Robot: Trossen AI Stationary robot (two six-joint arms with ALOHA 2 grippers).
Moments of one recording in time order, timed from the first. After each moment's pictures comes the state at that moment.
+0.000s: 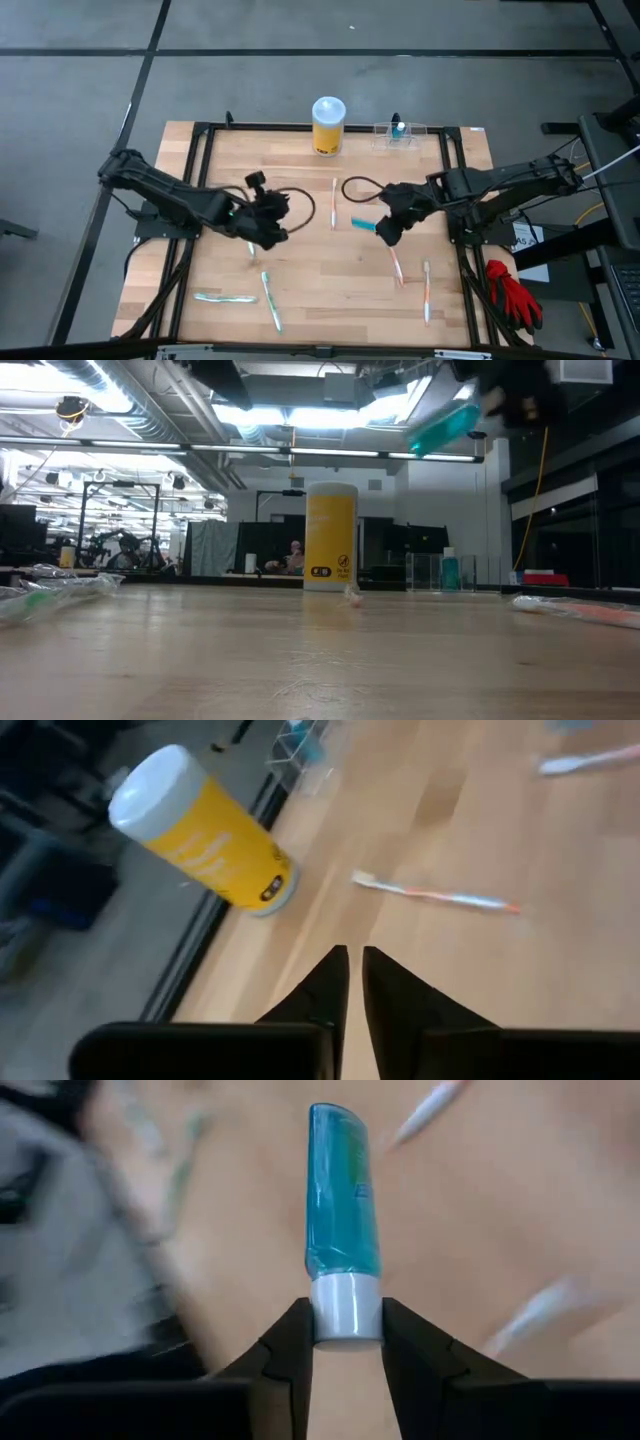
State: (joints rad) left arm -0.35 1.41 1.23 -0.86 -0.88 -0.39; right arm 0.20 1.25 1.12 -0.83 -0.11 1.04
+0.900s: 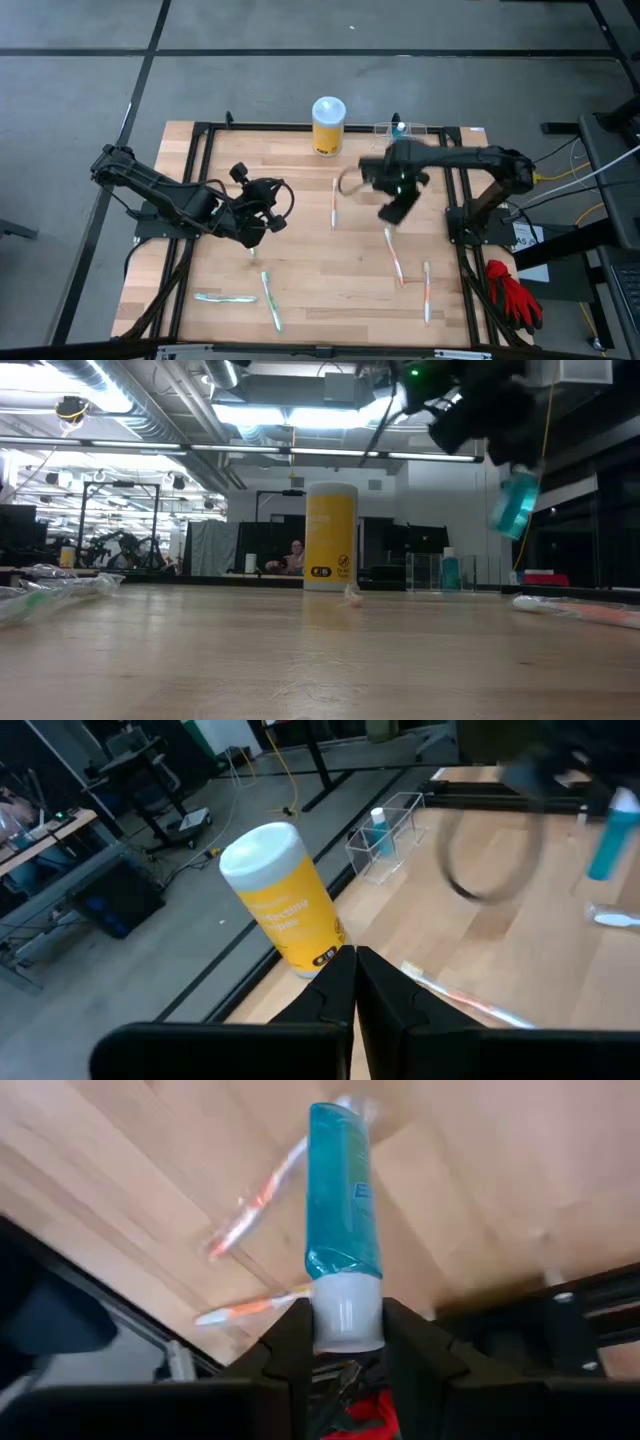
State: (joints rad) left arm -0.41 1.32 1.23 -0.78 -1.13 -0.48; right arm -0.16 1.65 1.41 -1.58 -0.31 0.40
